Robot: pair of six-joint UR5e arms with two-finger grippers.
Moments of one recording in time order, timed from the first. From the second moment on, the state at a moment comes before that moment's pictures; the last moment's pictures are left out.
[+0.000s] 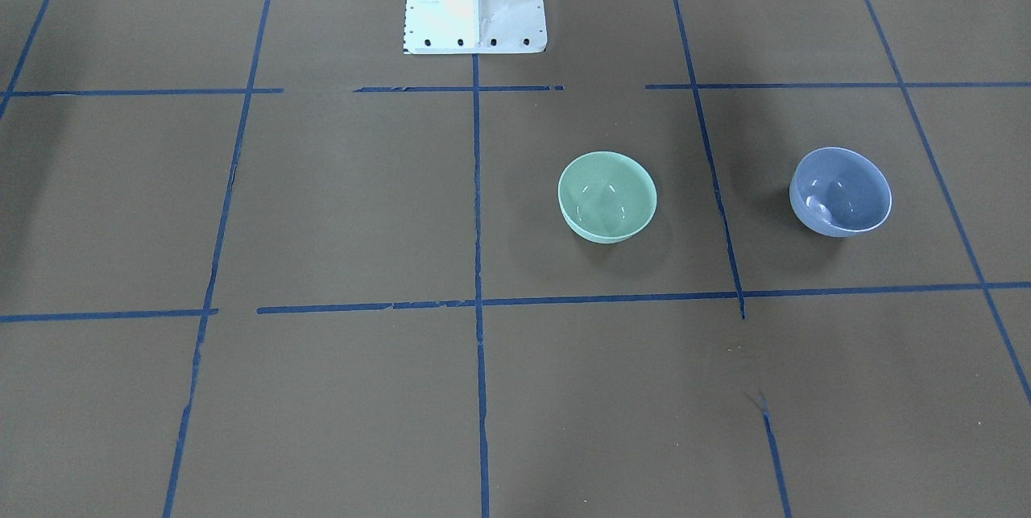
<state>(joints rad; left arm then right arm) -1.54 -1.53 -1.75 -1.69 -2.38 -0.06 1.58 -1.63 1.62 -1.55 2.28 0.03</state>
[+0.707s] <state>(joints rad) -1.13 -1.48 -1.72 -2.16 -2.25 -0.75 1.58 -1.63 1.62 -1.55 2.28 0.03</state>
